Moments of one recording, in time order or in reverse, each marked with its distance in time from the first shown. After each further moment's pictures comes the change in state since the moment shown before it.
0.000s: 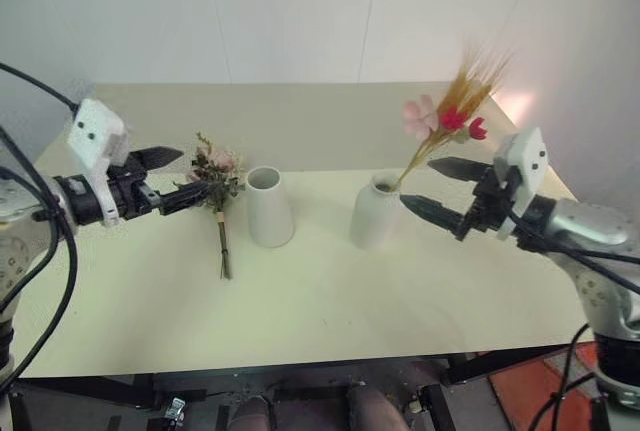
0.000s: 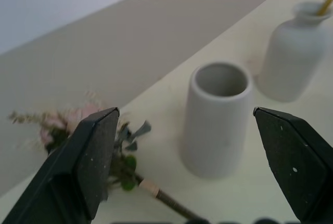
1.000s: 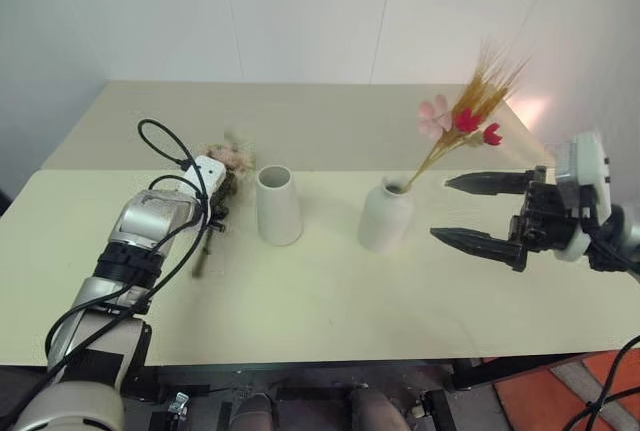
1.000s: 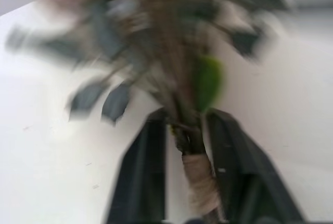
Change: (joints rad) left arm -0.419 -0.393 -0.445 0.698 0.524 0.055 0.282; right arm 0.128 -0.119 -0.186 -0.087 0.163 0.002 0.204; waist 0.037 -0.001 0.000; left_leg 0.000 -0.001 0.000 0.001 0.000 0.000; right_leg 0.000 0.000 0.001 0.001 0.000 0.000
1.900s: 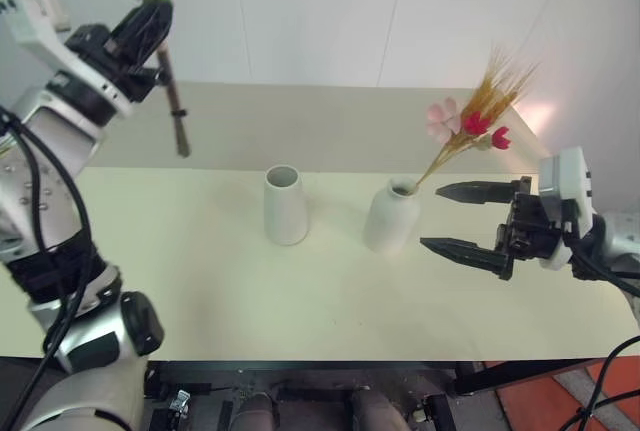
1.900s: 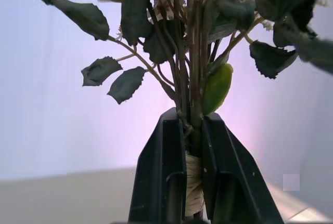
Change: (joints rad) left arm -0.140 -0.159 0.689 -0.537 -0.551 -0.122 -0.015; right arm 0.019 0.046 0.052 -0.012 -0.022 -0.055 -0.023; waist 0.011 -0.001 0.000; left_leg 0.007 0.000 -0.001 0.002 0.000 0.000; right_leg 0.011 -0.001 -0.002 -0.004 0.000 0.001
